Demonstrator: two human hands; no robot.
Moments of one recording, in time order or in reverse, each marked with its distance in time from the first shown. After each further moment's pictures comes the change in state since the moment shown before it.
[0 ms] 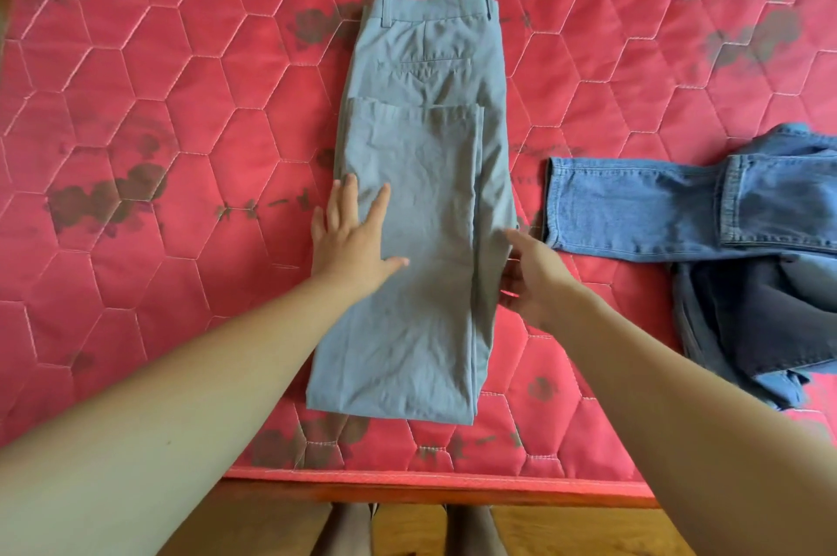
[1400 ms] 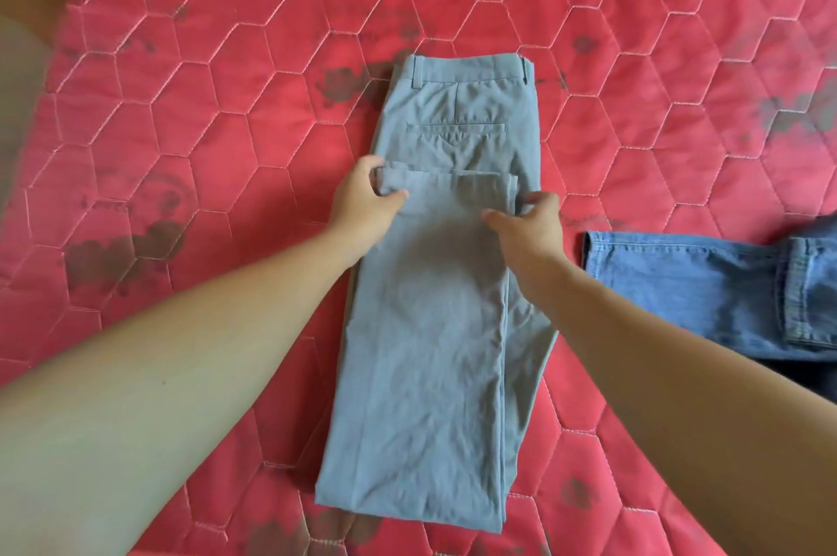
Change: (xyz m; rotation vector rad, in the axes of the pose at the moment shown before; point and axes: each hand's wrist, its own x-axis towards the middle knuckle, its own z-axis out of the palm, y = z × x) left_hand 0.129 -0.013 -0.057 -0.873 0.226 -0.209; right_hand 0.036 -0.102 0.083 -0.360 0.188 -0.595
